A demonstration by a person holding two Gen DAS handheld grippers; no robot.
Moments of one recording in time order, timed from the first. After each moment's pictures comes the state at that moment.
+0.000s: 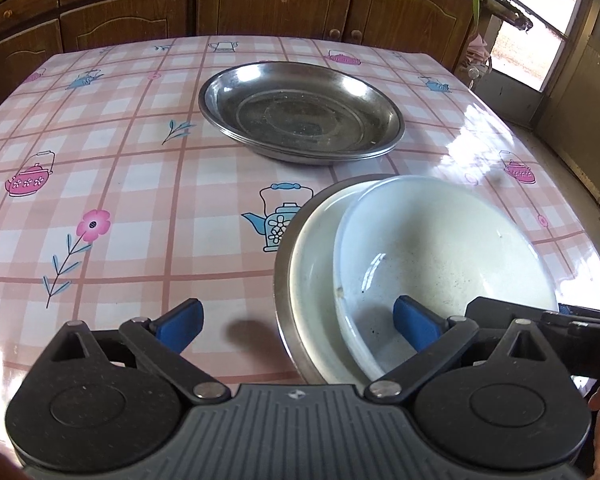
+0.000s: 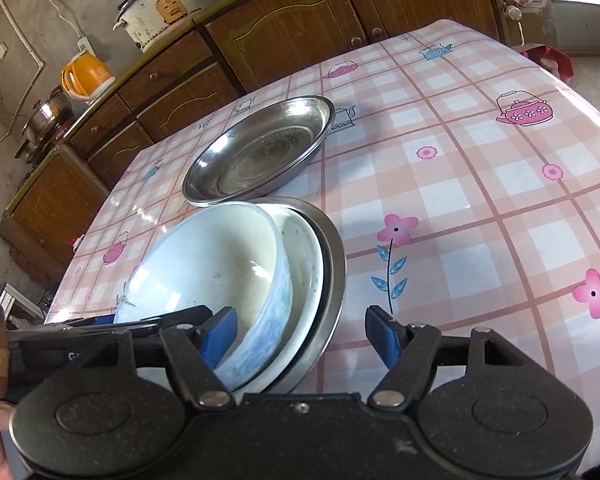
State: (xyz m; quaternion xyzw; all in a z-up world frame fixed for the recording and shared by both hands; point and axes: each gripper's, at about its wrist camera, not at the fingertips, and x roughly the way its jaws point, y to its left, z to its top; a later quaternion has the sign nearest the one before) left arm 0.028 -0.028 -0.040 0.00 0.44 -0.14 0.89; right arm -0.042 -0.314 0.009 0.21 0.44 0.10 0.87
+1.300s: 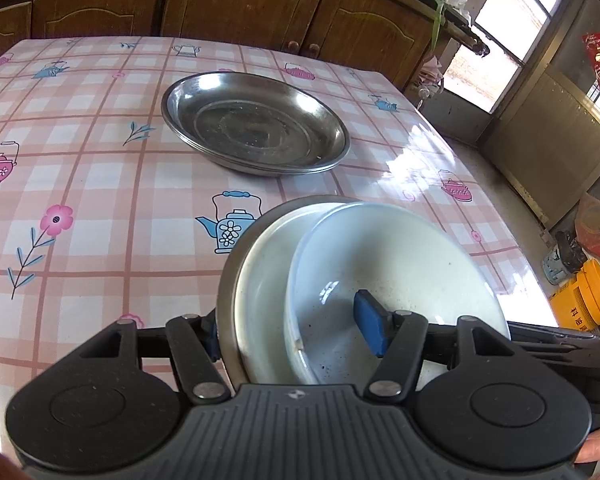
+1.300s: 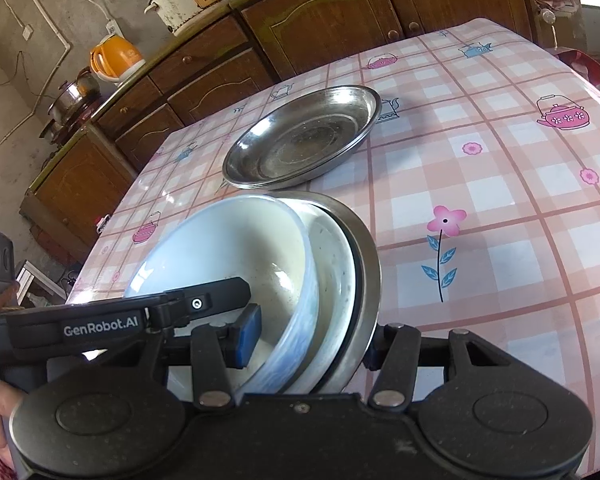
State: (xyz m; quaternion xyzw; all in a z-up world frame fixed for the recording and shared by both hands) left arm 0.014 -0.017 -0.024 -0.07 0.43 -0.22 0.87; right arm -0.051 -0.290 0.024 0.20 0.44 0.15 0.86
